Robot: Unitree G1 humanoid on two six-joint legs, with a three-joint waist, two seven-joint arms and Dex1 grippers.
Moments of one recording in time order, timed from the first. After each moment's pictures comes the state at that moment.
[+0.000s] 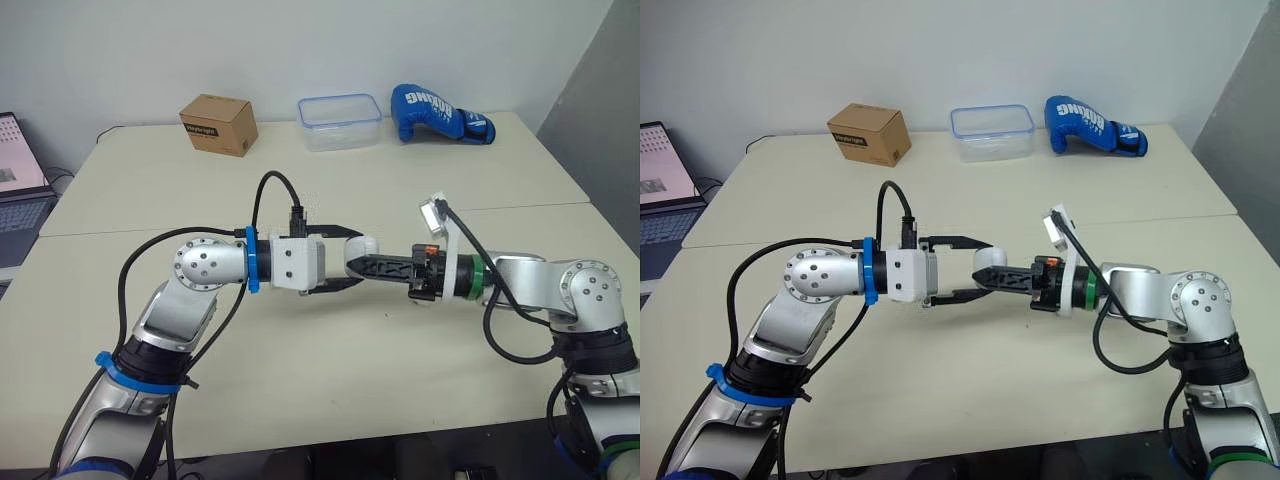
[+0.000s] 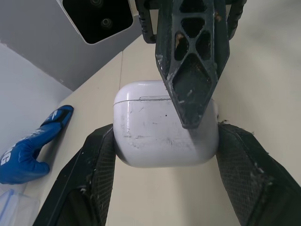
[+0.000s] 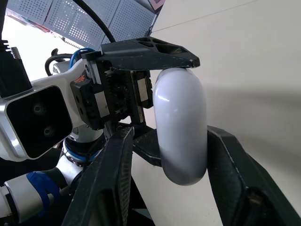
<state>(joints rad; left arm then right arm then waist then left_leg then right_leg) -0.56 0.60 -0.21 -0.18 -0.12 -0.11 -1.06 -0.62 -0.60 0.06 -0.16 1.94 1.16 -0.20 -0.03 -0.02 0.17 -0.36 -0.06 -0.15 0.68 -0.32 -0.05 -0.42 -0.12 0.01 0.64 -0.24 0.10</state>
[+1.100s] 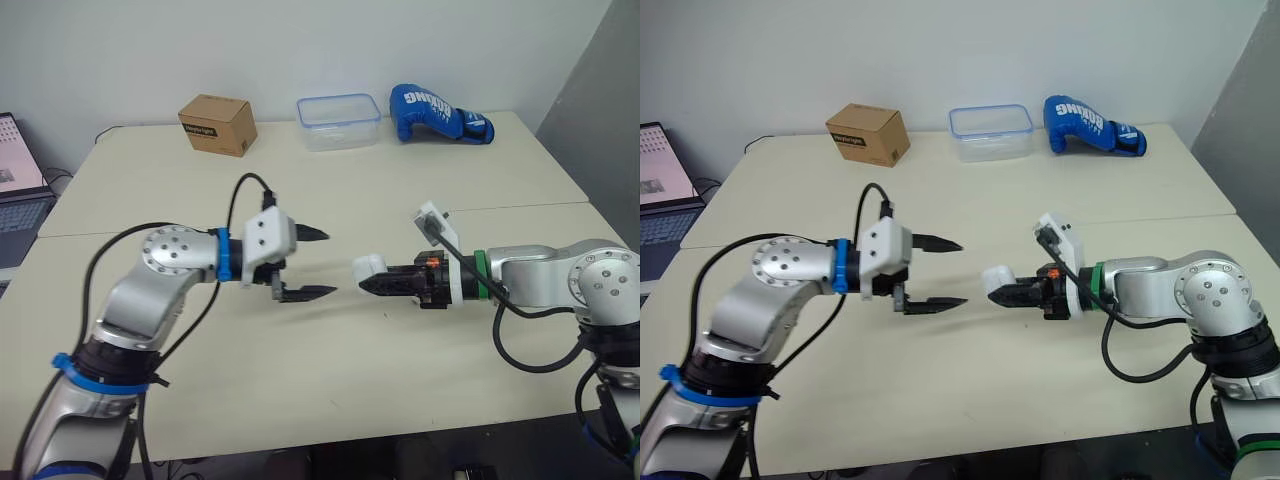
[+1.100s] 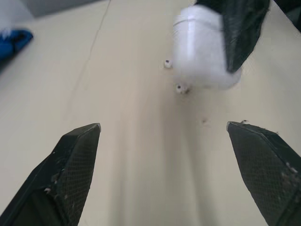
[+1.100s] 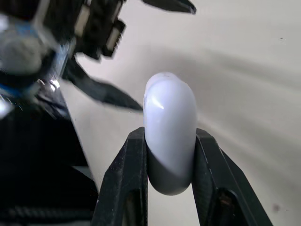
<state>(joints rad) -0.56 0.77 -0.13 -0.22 -0.39 0.50 -1.14 -0.73 -0.80 0.19 -0.31 1.47 1.24 0.19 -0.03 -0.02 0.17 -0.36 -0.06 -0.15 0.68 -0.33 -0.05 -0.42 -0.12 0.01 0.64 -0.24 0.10</state>
